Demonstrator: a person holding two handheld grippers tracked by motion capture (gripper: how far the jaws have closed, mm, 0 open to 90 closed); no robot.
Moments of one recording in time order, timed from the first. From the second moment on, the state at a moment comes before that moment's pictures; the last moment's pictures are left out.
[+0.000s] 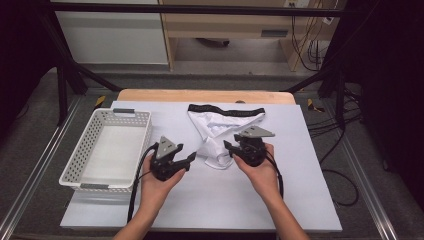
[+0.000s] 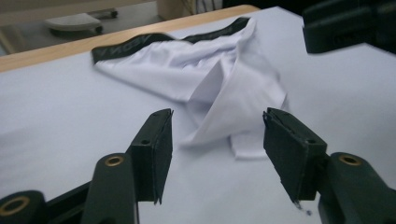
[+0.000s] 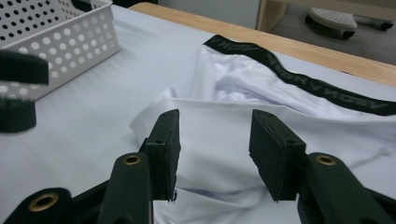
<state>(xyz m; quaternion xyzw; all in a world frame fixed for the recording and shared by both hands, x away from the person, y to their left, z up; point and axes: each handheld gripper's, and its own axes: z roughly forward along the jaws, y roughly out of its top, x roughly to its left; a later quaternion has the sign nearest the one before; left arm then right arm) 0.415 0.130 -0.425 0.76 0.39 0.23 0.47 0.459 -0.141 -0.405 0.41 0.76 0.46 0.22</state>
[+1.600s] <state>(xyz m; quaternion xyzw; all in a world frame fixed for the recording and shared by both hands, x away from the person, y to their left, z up) 0.407 0.152 -0.457 0.76 0.40 0.21 0.46 0.456 -0.101 -0.454 0.43 0.78 0.39 0.22</state>
